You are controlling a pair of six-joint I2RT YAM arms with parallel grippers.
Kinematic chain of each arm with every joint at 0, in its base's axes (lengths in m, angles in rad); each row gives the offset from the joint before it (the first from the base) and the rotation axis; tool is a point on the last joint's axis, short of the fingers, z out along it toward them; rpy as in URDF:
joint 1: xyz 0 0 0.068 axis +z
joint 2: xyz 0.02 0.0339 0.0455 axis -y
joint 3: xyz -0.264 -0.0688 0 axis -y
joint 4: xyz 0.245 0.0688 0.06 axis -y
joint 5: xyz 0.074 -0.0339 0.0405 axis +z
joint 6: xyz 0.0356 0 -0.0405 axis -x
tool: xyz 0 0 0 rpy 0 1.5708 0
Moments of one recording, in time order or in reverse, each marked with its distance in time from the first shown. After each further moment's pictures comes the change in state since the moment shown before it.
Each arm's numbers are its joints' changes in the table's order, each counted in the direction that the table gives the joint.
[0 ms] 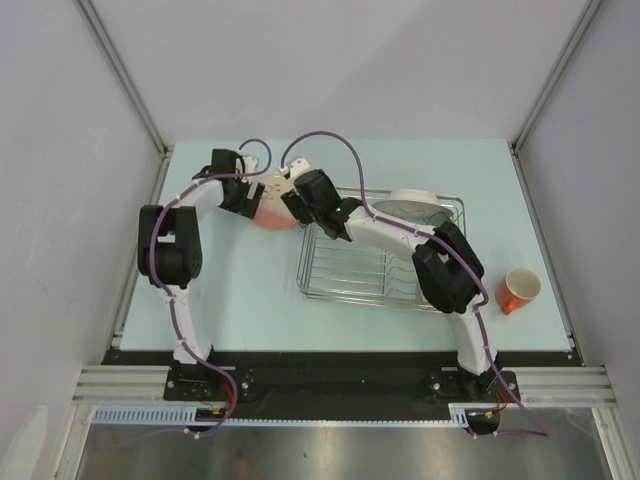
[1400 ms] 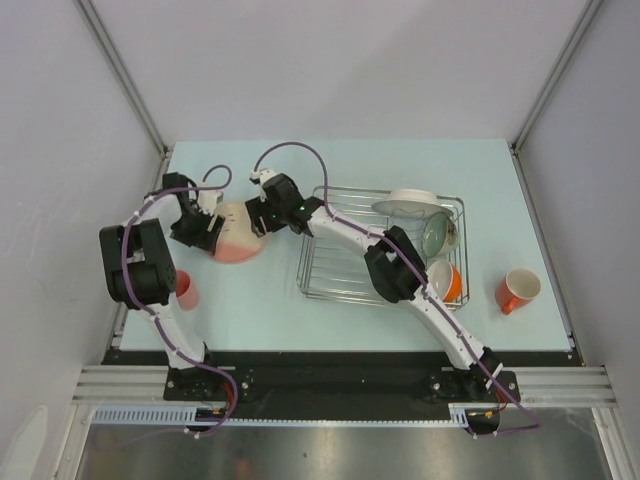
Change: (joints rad) left arm 0.253 0.210 -0.253 -0.240 -0.126 -0.254; right arm 0.038 -0.515 0.647 -0.180 0.404 -0.318
